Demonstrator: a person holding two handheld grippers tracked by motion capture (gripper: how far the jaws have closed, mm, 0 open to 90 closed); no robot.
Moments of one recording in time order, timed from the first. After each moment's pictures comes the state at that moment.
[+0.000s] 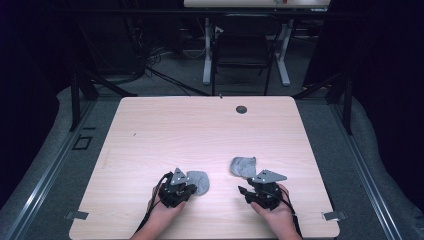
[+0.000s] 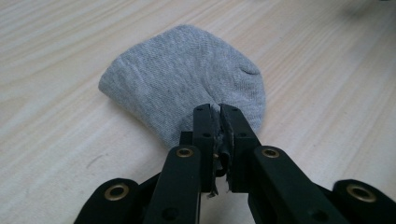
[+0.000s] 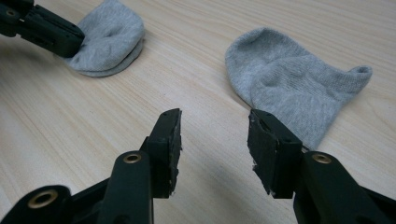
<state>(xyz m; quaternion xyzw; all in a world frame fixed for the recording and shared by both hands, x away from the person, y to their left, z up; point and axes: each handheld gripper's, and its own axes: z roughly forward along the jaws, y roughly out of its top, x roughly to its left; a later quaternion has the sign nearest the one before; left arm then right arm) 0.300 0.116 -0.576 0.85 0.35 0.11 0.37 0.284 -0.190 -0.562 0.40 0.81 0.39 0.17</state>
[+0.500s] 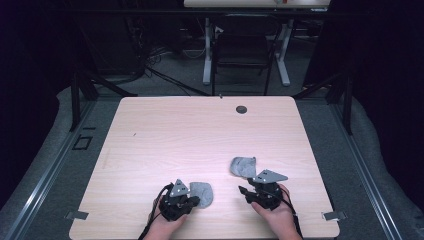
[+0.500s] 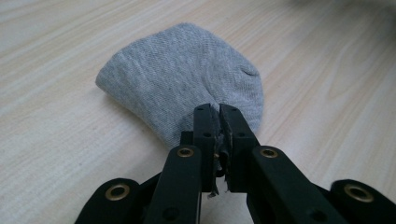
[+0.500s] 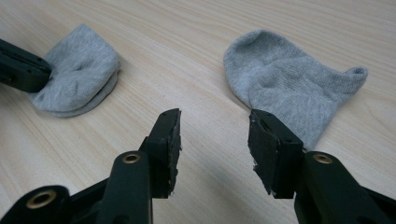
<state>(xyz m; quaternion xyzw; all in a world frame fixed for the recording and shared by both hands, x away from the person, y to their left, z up) 0.266 0.112 -0.579 0.85 0.35 0.07 0.39 0.283 -0.191 -0.561 0.40 0.81 0.40 0.17</state>
